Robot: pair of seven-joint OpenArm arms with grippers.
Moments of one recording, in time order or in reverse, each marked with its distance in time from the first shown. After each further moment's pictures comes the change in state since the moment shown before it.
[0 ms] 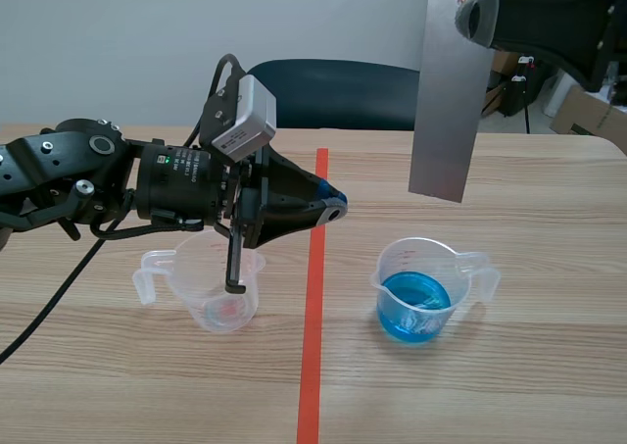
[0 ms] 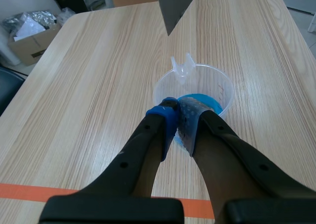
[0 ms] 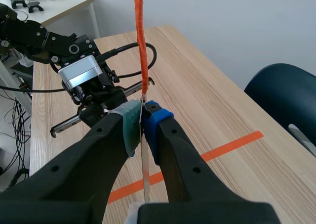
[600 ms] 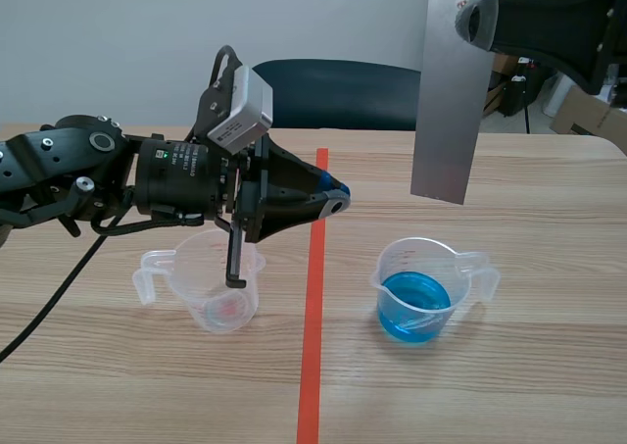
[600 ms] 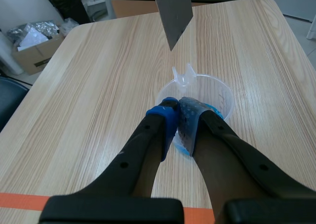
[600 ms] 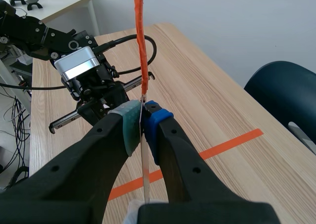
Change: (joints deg) left arm -0.4 0.0 0.0 0.0 0.4 0.0 -2.2; right arm 0.0 0.0 0.0 0.0 0.0 0.0 -0.6
